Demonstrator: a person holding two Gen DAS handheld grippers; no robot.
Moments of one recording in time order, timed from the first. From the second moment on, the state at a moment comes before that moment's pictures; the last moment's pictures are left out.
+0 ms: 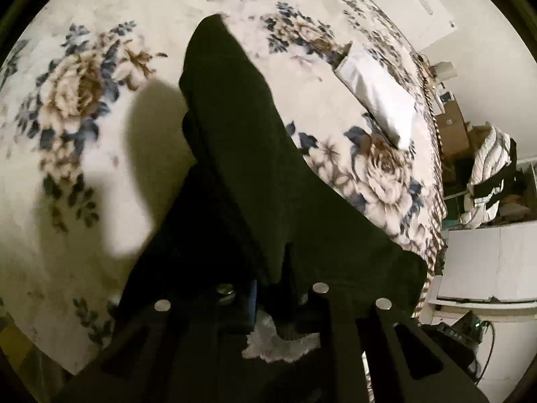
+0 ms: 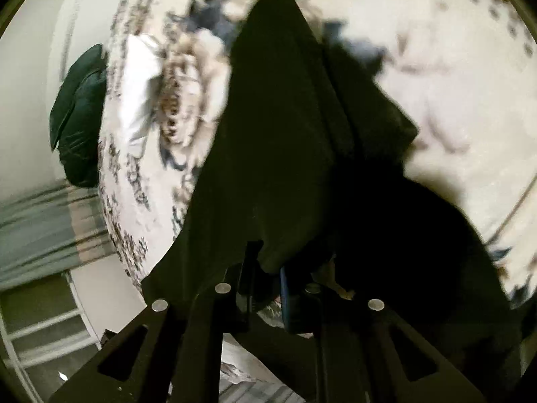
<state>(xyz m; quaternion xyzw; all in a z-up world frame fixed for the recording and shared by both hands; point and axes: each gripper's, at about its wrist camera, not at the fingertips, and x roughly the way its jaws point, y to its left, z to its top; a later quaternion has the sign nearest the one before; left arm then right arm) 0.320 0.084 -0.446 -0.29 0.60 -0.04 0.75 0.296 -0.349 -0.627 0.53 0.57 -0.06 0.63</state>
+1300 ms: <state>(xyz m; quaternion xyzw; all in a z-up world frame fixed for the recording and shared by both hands) 0.376 0.170 -0.503 -0.29 0.61 -0.04 0.74 0.365 -0.422 -0.636 0.31 0.59 -0.13 0.73</state>
